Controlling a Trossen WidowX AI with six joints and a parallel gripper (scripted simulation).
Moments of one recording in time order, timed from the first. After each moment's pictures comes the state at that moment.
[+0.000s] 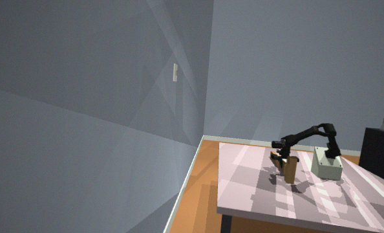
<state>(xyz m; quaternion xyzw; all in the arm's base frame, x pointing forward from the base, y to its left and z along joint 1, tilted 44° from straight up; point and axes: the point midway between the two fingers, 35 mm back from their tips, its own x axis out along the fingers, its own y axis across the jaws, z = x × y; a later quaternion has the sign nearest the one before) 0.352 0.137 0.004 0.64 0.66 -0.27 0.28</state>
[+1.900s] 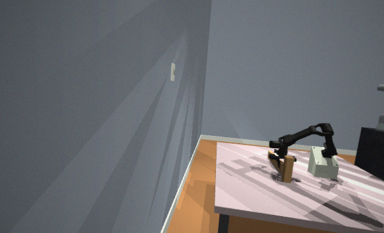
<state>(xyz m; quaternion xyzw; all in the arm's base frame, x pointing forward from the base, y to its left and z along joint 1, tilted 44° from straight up) 0.351 0.142 0.009 0.64 0.66 -0.27 0.28</state>
